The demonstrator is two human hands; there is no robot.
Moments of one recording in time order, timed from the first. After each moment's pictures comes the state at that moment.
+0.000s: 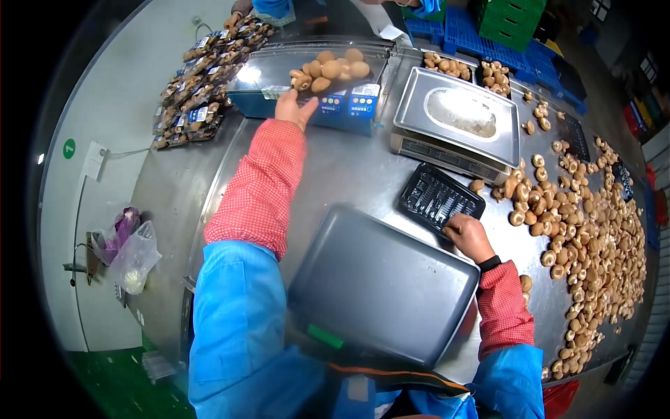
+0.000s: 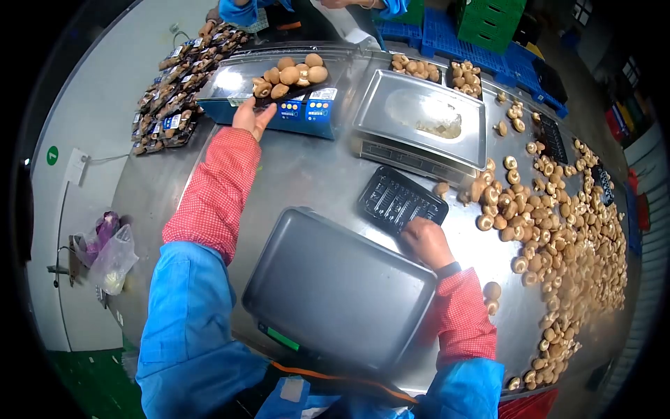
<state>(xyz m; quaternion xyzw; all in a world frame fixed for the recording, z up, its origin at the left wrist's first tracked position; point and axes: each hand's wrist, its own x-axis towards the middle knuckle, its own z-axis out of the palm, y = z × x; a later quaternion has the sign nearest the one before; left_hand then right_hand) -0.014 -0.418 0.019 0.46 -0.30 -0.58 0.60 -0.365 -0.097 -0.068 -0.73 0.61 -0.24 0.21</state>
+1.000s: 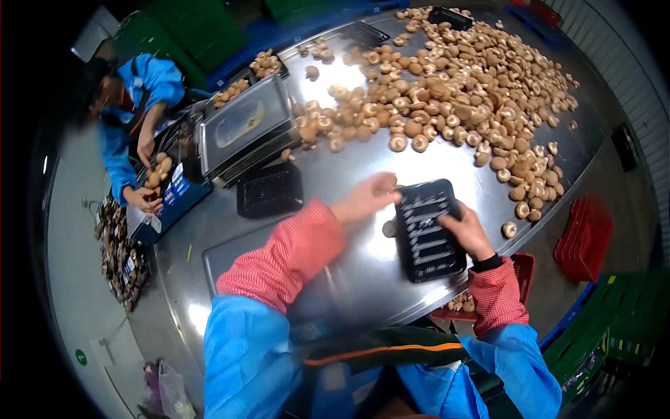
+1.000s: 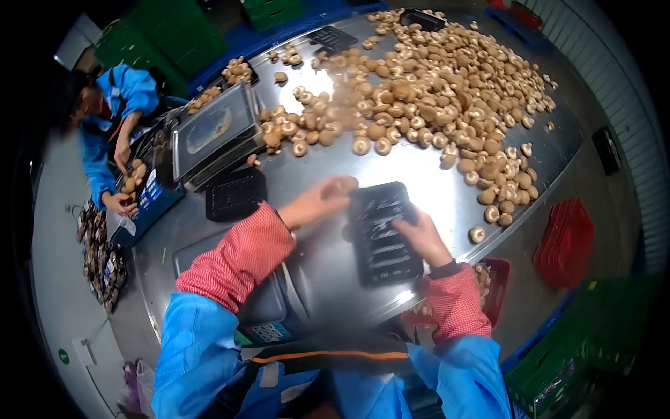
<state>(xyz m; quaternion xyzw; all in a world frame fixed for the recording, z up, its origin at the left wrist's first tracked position) -0.374 0.010 -0.001 0.09 -0.76 -0.63 -0.10 -0.468 0.278 -0.009 -0.17 0.74 -0.56 0.32</state>
